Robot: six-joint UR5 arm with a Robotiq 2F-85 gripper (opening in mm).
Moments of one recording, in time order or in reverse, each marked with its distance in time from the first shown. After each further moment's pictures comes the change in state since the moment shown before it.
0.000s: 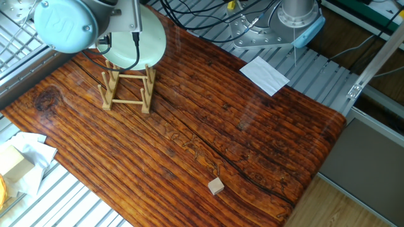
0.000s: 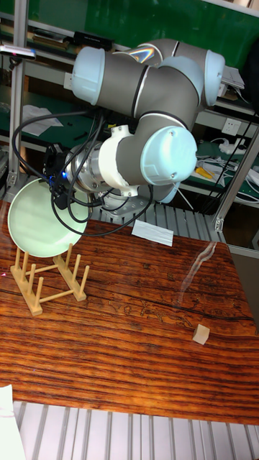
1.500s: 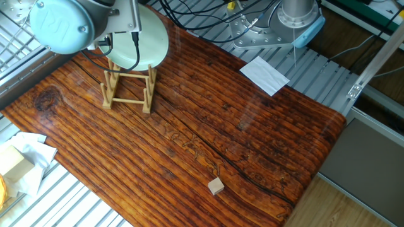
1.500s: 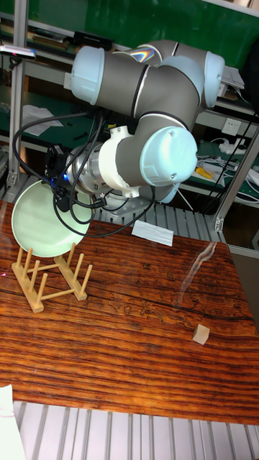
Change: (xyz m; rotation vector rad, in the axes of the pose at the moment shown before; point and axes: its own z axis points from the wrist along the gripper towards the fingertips) arm -0.003 -0.004 -0.004 0.008 -0.019 -0.045
